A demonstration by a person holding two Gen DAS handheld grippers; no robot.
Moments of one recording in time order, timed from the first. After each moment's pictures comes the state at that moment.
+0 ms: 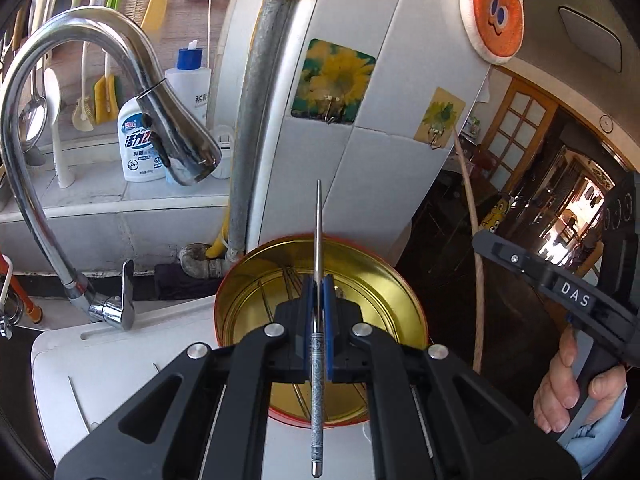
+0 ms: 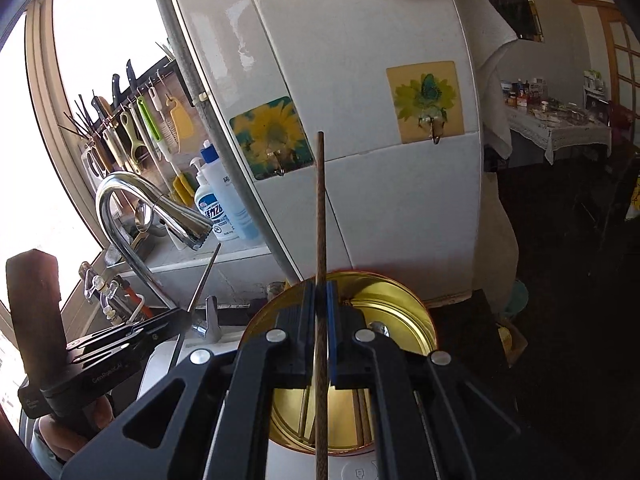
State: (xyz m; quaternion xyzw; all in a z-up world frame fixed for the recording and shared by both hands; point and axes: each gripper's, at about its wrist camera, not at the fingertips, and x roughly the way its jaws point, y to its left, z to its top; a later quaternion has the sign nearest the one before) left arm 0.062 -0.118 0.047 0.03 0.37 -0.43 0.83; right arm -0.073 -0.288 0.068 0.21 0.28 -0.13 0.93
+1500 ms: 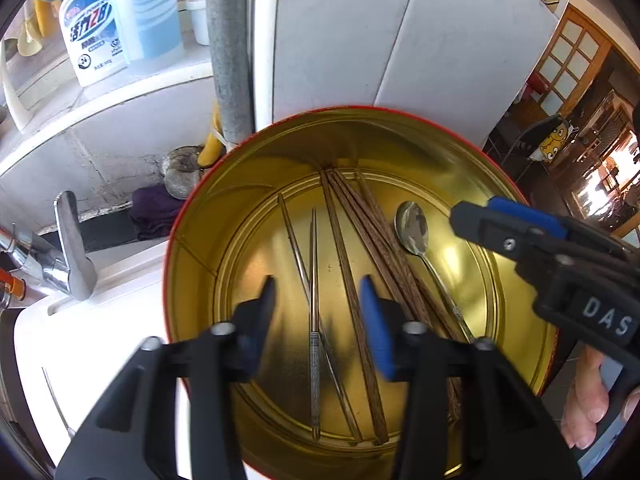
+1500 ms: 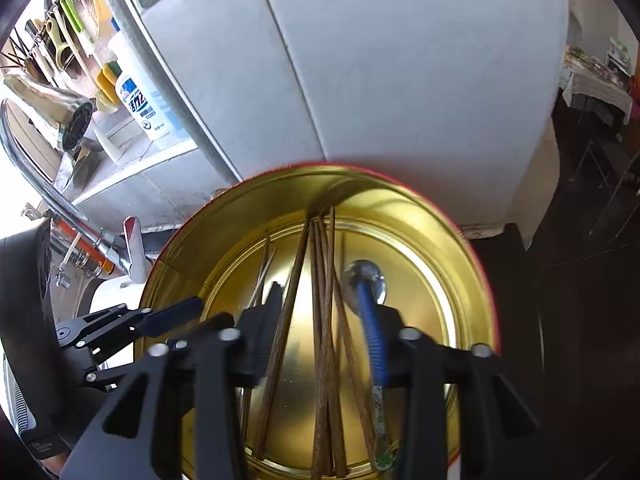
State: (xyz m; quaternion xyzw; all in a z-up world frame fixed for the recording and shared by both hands) left arm 0.102 -0.180 -0.081 0.14 0.48 -0.34 0.79; right arm 0.021 -0.316 -0.057 0.20 0.43 -0.13 0.87
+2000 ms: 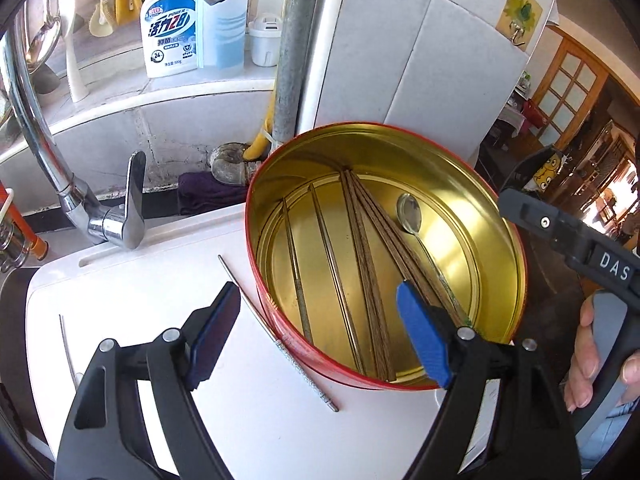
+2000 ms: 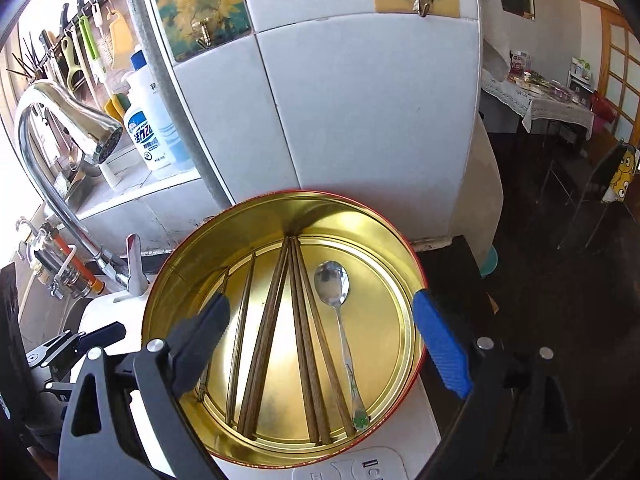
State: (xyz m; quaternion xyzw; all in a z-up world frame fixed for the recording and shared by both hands) left arm 0.066 -0.105 -0.058 0.08 0.46 -0.34 0.82; right arm -0.035 -0.290 -0.028 0.18 0.38 -0.18 0.89
